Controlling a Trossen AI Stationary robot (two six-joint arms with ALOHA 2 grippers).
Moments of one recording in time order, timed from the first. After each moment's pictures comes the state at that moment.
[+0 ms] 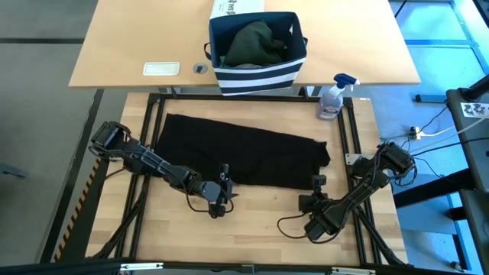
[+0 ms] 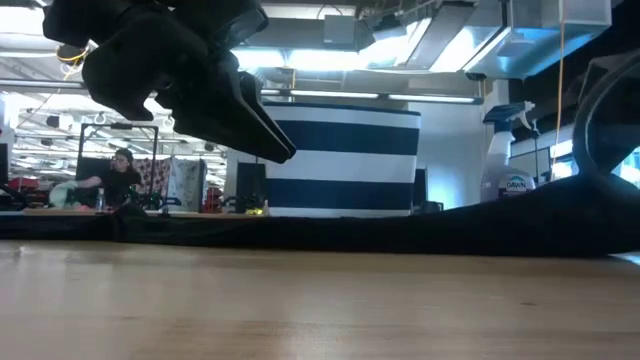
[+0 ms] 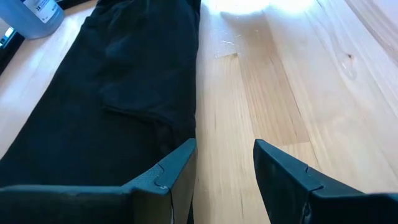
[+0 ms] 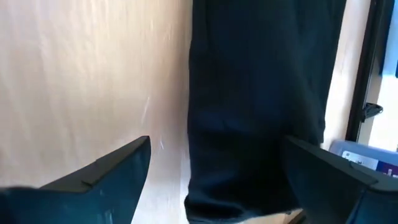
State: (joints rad) left arm -0.37 1.65 0.79 0.17 -0.43 -0.02; right arm 0.79 1.77 0.99 -1.14 0.56 0.80
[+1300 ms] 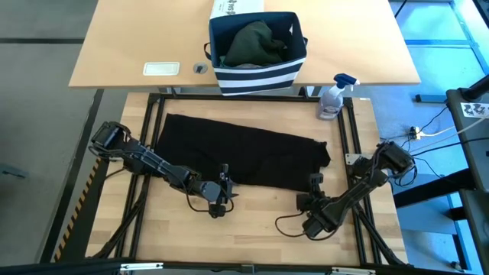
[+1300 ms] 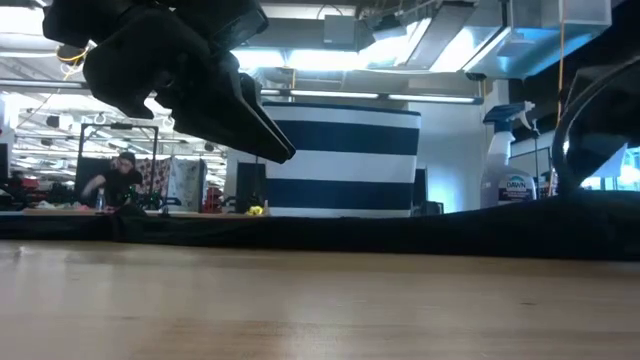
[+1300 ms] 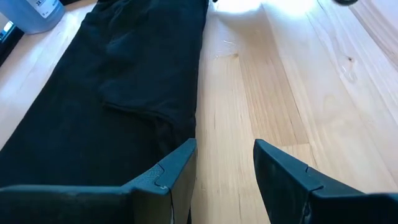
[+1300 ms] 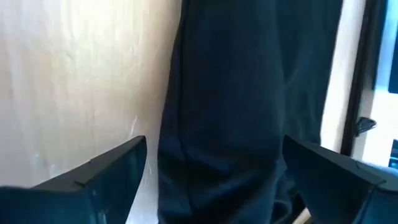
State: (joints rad) left arm -0.37 1.65 0.79 0.17 -0.43 -0.05; right arm 0.76 1.77 0.94 -1.05 0.61 0.72
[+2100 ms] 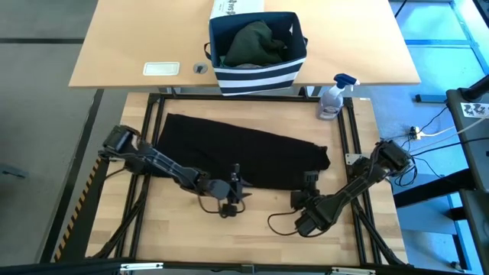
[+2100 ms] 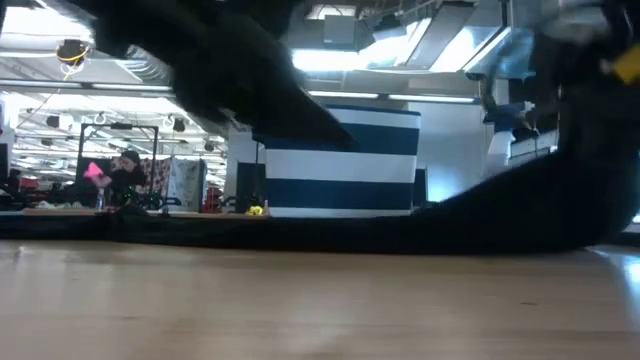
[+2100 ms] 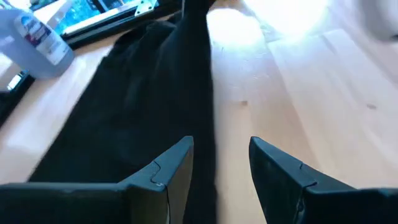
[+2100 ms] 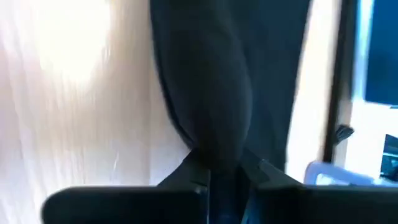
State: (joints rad) left arm -0.33 1.81 0.90 0.35 -0.43 0.11; right arm 0.70 1.77 1.11 -1.16 0.66 0.67
